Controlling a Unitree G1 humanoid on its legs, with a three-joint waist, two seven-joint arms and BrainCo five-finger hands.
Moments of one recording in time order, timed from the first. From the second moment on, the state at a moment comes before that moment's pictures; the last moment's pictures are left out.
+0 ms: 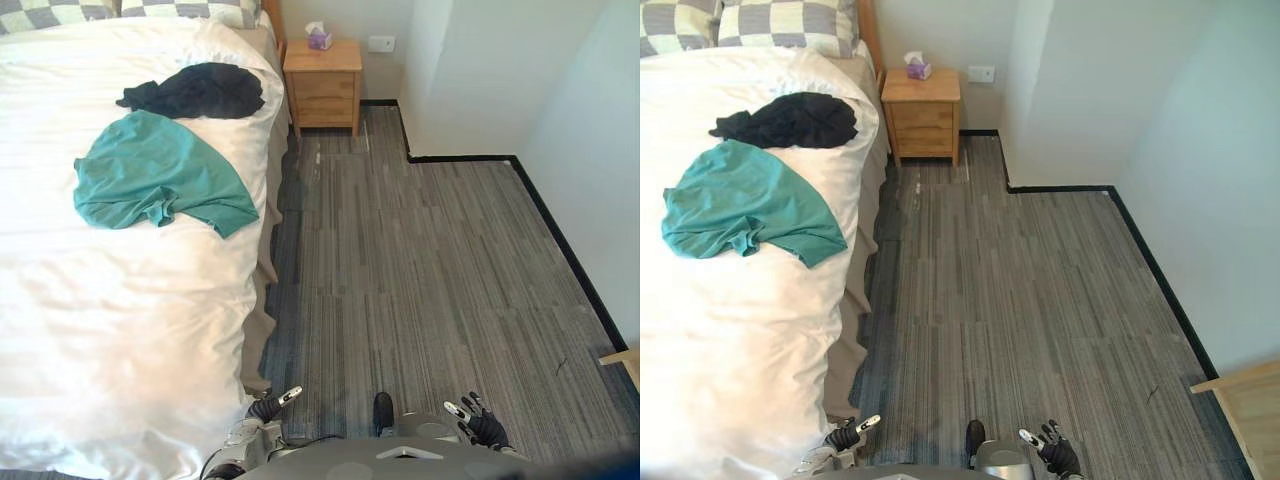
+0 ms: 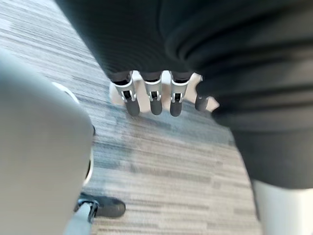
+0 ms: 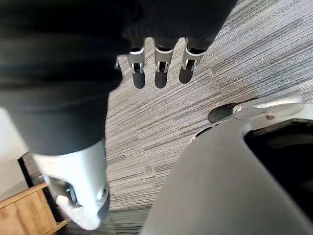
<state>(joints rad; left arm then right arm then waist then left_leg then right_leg) 0.05 0.08 0.00 1.08 -0.27 0.02 0.03 0.19 -0.09 -0.19 1.03 0.31 -0.22 0.22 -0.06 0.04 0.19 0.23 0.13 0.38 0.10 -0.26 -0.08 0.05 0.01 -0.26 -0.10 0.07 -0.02</state>
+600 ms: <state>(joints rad) 0.02 0.08 0.05 0.96 -0.33 -0.01 0.07 0.13 -0.12 -0.16 0.98 0.33 -0.18 0.22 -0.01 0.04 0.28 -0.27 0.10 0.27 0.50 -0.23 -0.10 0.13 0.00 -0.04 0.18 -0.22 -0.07</state>
